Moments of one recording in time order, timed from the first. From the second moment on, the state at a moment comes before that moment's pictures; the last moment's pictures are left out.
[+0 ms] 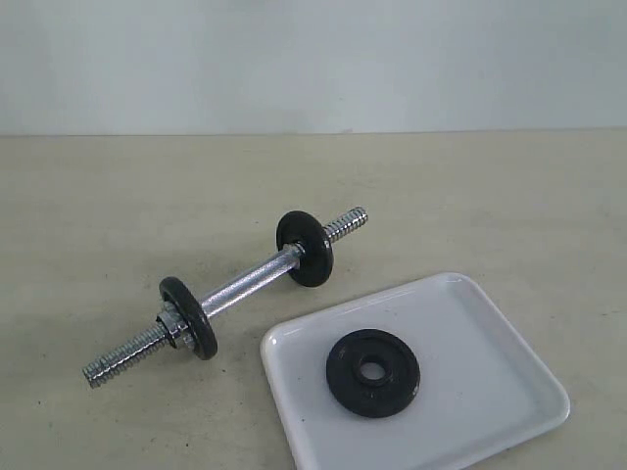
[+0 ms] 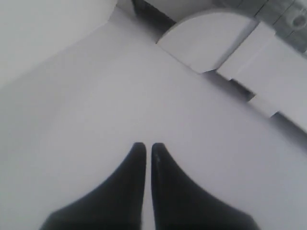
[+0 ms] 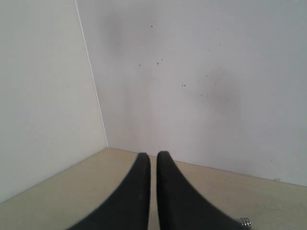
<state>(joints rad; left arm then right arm) 0.07 0.00 0.00 -0.05 -1.19 -0.63 0.16 0.00 -0.55 0.93 0.66 -0.58</state>
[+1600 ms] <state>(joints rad) 0.07 0.15 -0.44 1.73 -0.64 -2.03 0.16 0.00 -0.37 0.93 0.67 -0.55</state>
